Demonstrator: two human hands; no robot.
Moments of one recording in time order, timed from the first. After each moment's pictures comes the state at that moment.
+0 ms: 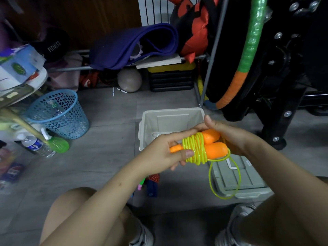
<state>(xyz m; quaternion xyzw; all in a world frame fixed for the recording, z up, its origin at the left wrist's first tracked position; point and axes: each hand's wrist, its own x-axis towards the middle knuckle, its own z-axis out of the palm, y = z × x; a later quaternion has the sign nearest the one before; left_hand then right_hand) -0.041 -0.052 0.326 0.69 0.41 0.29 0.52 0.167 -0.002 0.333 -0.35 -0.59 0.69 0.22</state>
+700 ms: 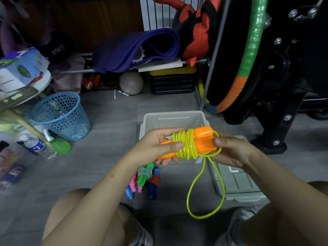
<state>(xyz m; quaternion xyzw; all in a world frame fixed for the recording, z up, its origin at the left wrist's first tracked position) -0.060 -0.038 0.327 0.60 0.39 0.32 0.62 0.167 -0.015 0.311 -0.18 -0.43 0.84 0.29</state>
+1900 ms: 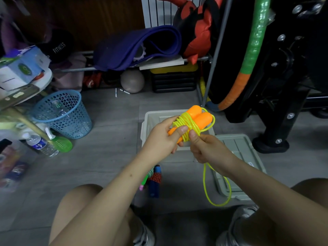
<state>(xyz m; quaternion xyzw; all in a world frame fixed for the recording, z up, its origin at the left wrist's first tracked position) -0.034 -0.026 0.320 0.60 0.52 0.40 0.46 0.120 -0.040 0.312 -0.49 -0.54 0.60 0.33</state>
